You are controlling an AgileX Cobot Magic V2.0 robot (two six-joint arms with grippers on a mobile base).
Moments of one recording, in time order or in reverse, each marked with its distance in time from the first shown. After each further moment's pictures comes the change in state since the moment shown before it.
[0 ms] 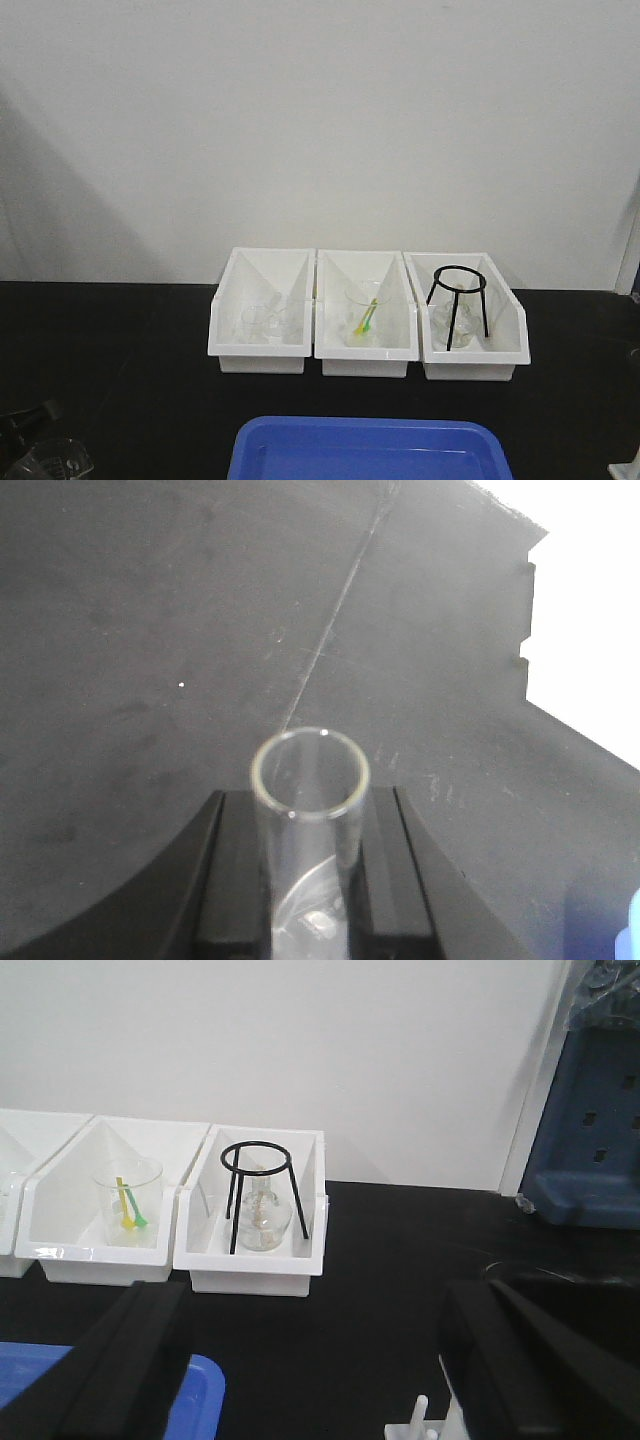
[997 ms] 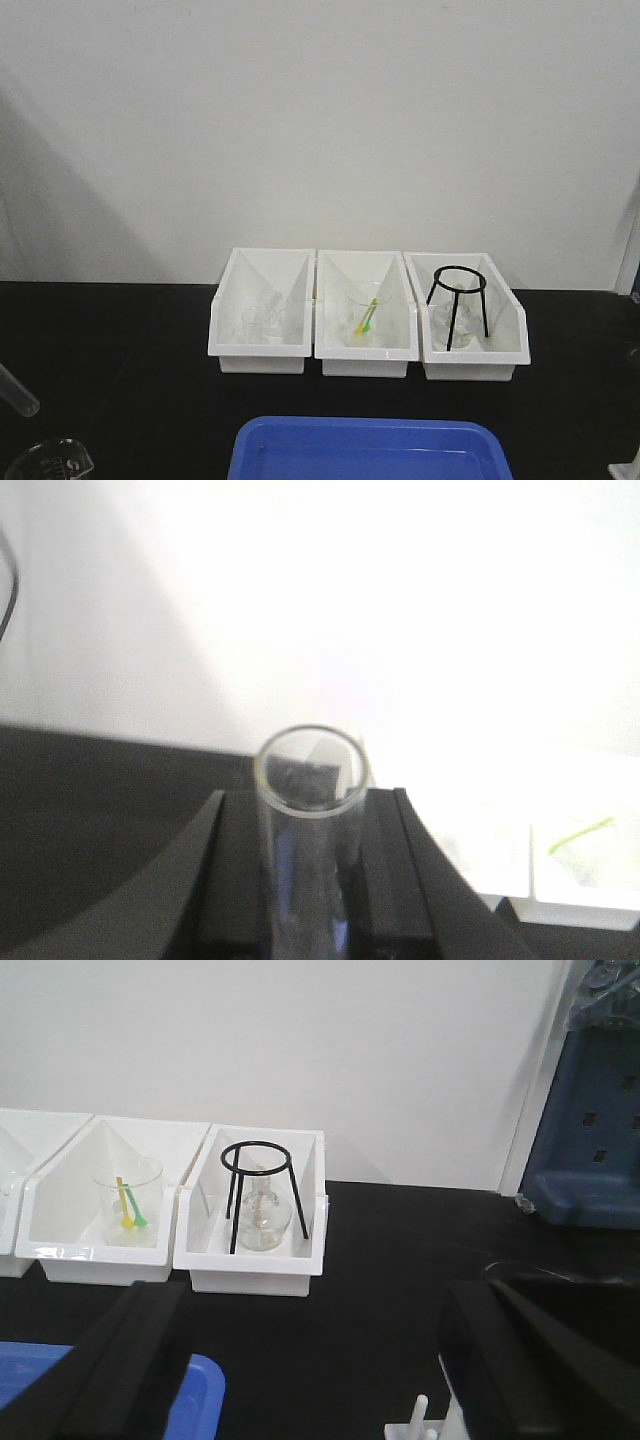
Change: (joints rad) left arm -0.042 -0.528 0.000 0.403 -0.022 -0.001; right arm 0.000 0.000 0.000 0.000 0.001 0.000
